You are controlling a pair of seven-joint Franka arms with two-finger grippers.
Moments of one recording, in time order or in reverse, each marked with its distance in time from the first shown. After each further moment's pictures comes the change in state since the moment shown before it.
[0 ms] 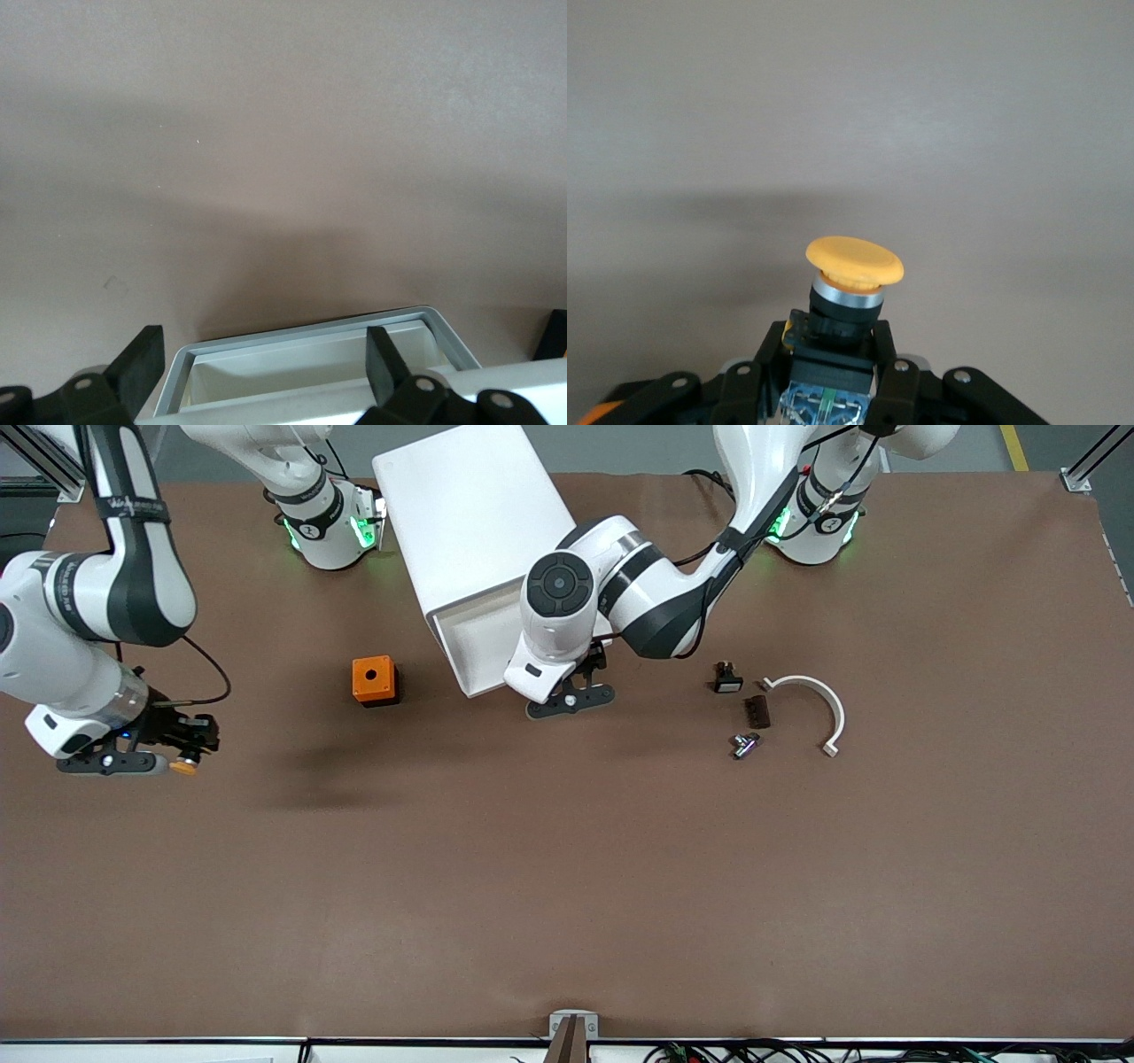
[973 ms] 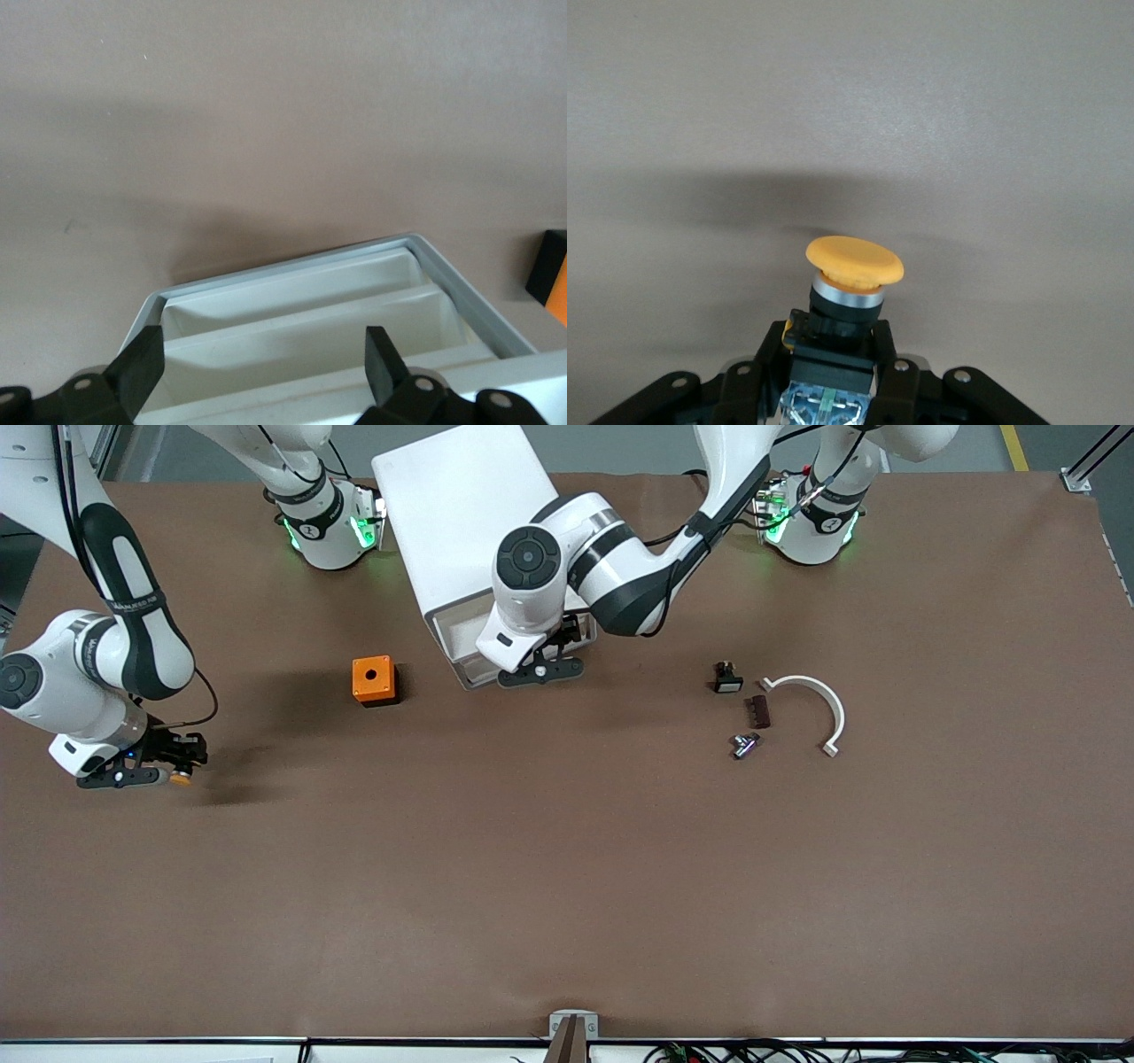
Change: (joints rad) left arm -0.083 0.002 -0.002 -0.010 -0.064 -0.002 0.000; right arm -0.179 0.268 0.007 -0.054 0.000 0.309 -0.223
